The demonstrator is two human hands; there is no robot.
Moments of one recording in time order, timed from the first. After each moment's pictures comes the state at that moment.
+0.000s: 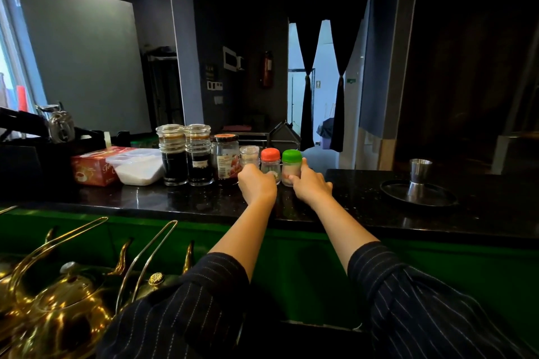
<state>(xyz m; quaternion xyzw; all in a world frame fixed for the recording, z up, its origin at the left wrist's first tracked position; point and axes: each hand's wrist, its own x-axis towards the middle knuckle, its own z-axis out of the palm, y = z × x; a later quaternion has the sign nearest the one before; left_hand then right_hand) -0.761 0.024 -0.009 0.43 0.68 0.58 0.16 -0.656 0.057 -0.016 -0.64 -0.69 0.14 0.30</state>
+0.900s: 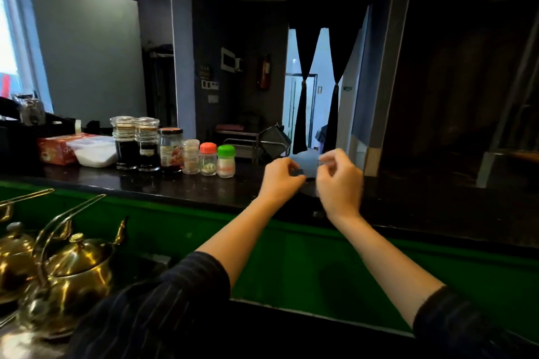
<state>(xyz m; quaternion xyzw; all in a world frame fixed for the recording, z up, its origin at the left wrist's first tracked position) -0.564 -0.015 0.000 0.66 0.56 0.49 0.07 -0.443 -0.053 0.004 -0.45 -0.62 0.02 0.64</state>
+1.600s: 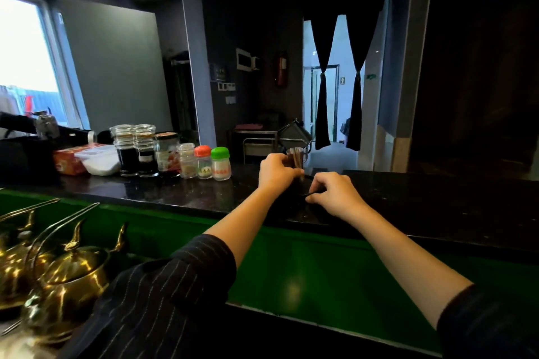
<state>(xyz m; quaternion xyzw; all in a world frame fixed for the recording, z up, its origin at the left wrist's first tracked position) -0.543 0.031 0.002 0.59 0.62 0.50 0.12 -0.395 0.008 -0.008 -0.50 -0.79 0.15 0.32</state>
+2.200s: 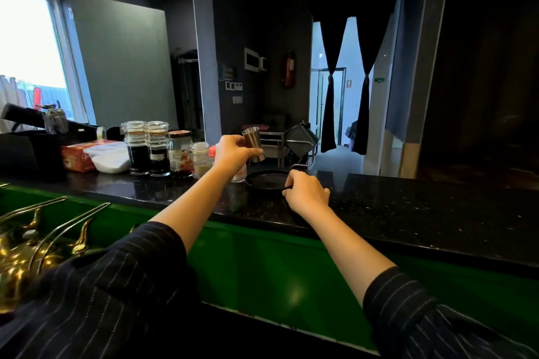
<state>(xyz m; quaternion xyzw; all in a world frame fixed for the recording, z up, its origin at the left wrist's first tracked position) -0.673 0.037 0.031 0.55 0.62 0.56 0.10 -0.508 0.028 -0.012 -0.58 -0.75 0.14 0.29</state>
